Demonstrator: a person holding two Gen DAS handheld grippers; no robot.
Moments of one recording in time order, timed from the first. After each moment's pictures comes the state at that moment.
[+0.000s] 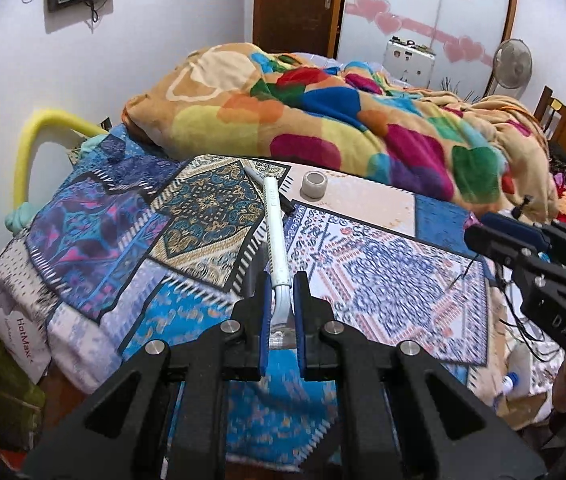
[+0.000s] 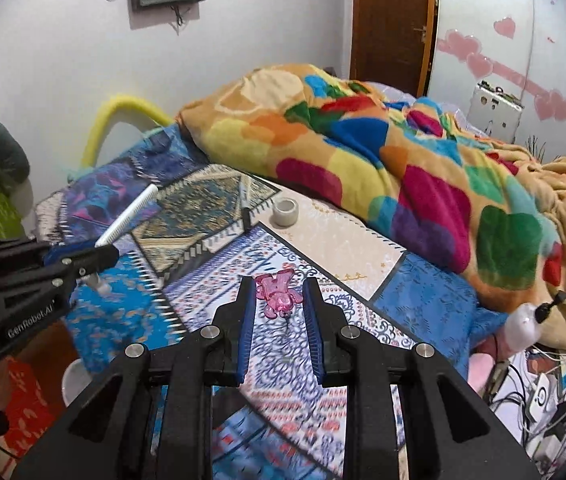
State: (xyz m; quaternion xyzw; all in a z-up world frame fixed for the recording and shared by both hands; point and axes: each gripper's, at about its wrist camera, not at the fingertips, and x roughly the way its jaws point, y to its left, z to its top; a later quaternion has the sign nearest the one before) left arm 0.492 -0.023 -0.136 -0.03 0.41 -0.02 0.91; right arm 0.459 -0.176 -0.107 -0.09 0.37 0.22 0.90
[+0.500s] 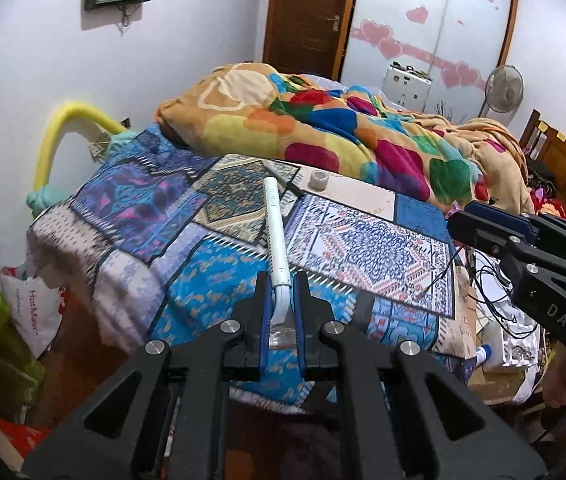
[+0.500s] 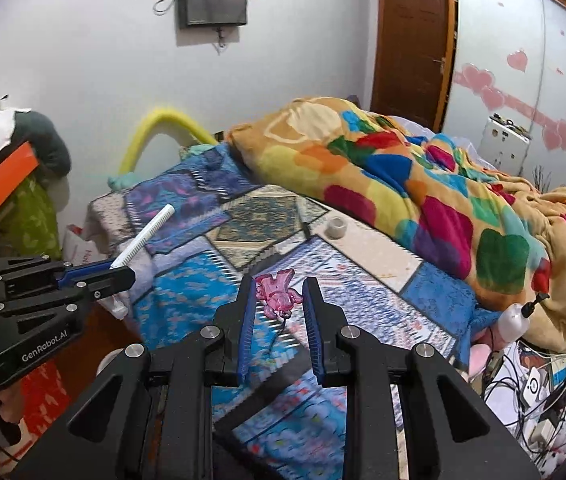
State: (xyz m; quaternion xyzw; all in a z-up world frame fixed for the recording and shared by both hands) left arm 0.368 0.014 -0.096 -0.06 0.38 -0.01 0.92; right arm 0.361 -0.137 -0.063 -0.10 0.34 0.26 0.90
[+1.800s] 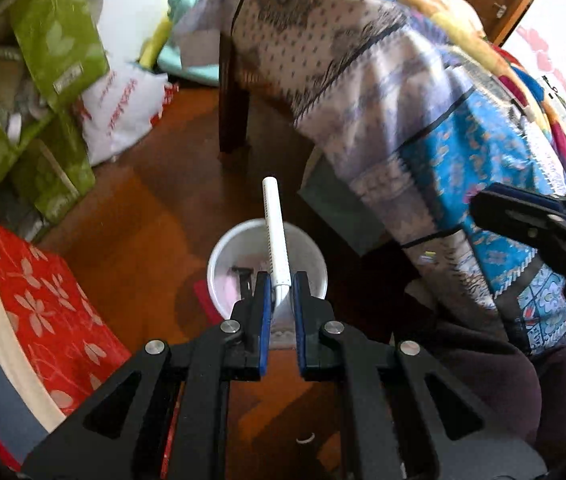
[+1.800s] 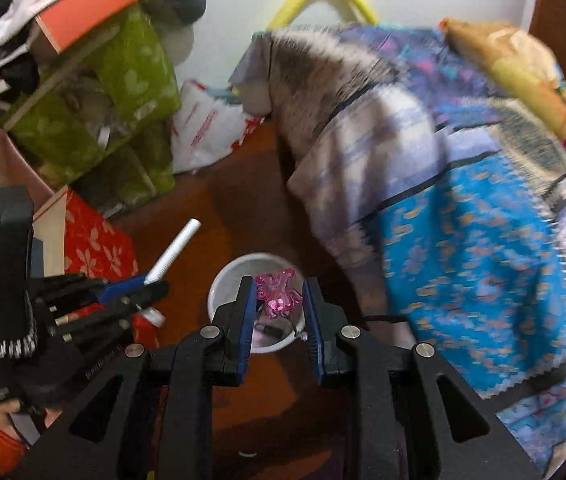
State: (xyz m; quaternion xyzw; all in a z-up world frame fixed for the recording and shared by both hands) left arm 0.220 0.238 -0.321 -0.23 0.52 0.16 0.81; right arm 0.274 0.122 -0.241 -0.20 0.50 0.42 0.73
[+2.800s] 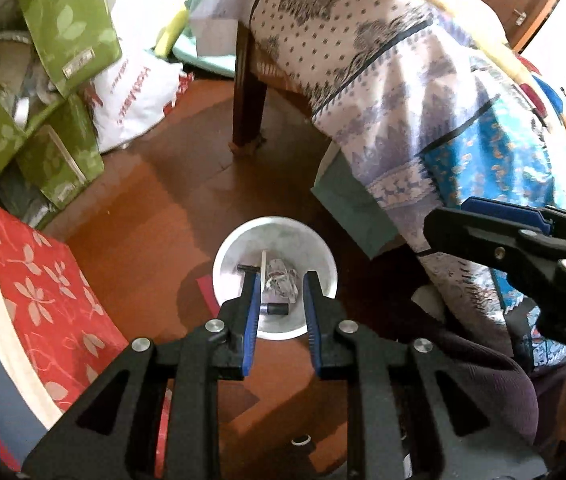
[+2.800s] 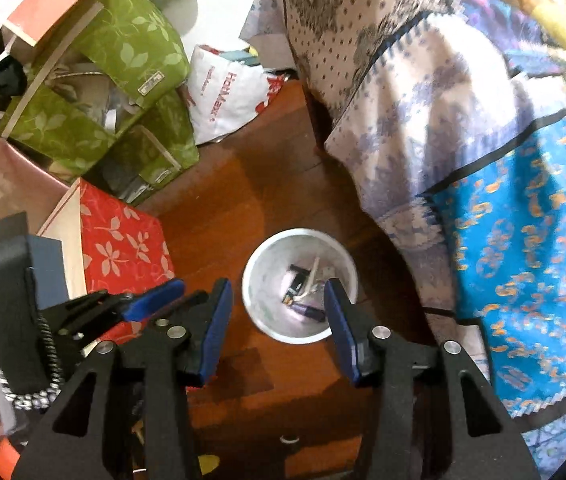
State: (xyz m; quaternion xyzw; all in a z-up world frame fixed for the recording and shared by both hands) left arm 0.226 0.240 -0.319 -0.23 0.51 0.19 0.80; right arm 0.286 0.138 -0.257 -0.17 0.55 0.44 0.69
